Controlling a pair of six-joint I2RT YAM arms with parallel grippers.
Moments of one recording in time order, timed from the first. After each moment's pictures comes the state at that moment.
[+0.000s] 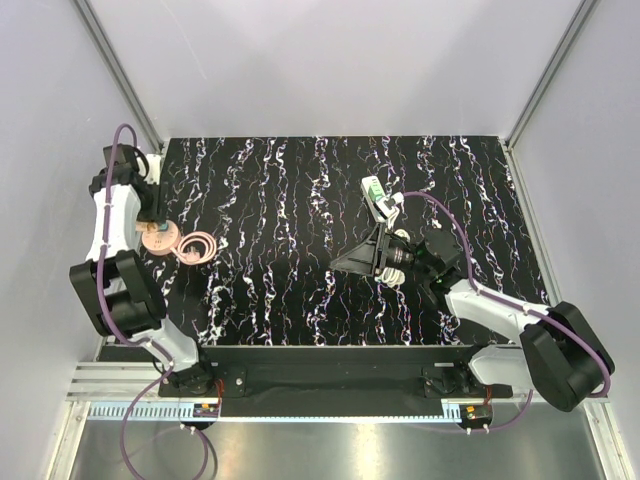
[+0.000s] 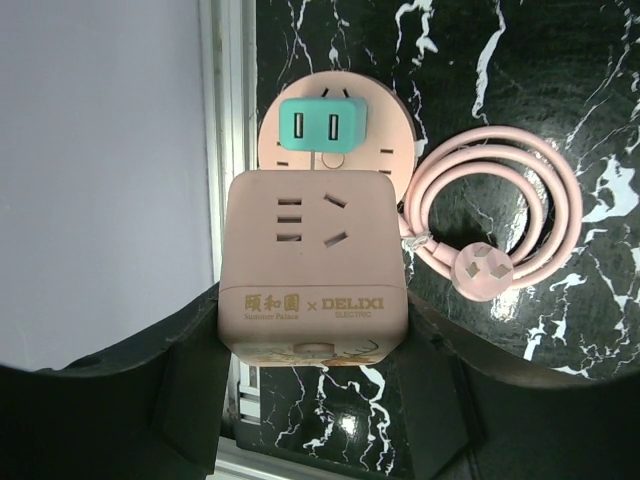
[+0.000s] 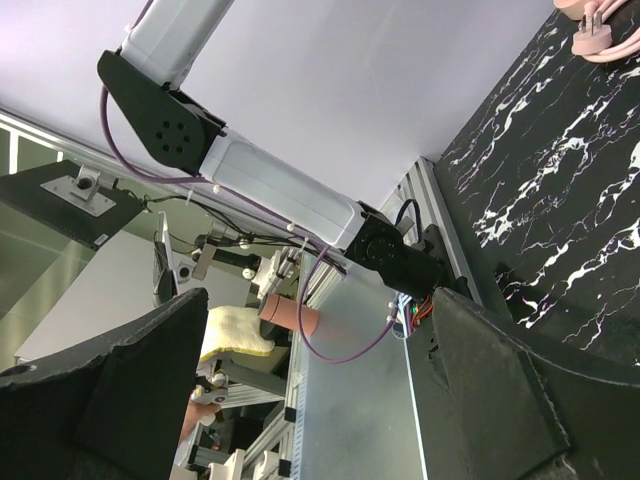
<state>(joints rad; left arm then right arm) 0.33 1.63 1.45 -0.82 -0.06 0.35 0.59 1.23 0.51 0.95 -0.82 1.23</state>
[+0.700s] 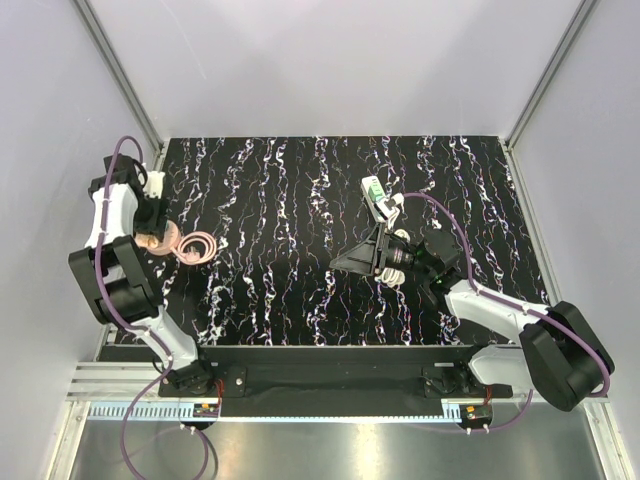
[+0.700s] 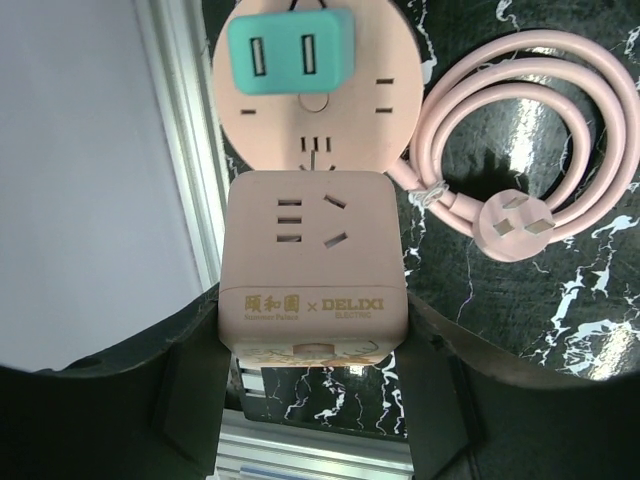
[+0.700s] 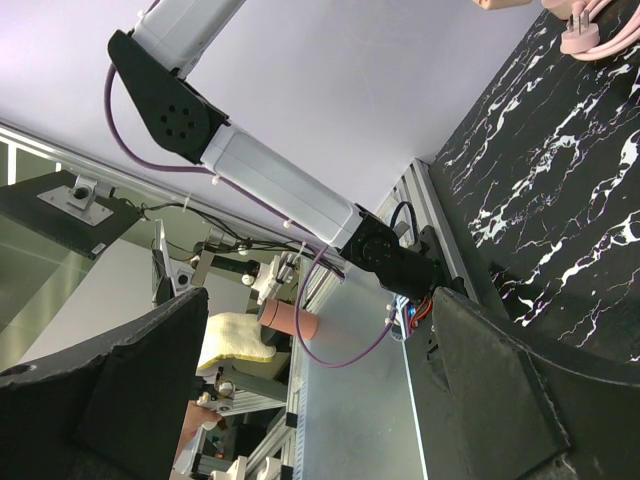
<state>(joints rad) 0.39 1.72 1.43 -0.91 -0.02 0.44 0.59 1.24 0.50 0.94 -0.80 1.23</state>
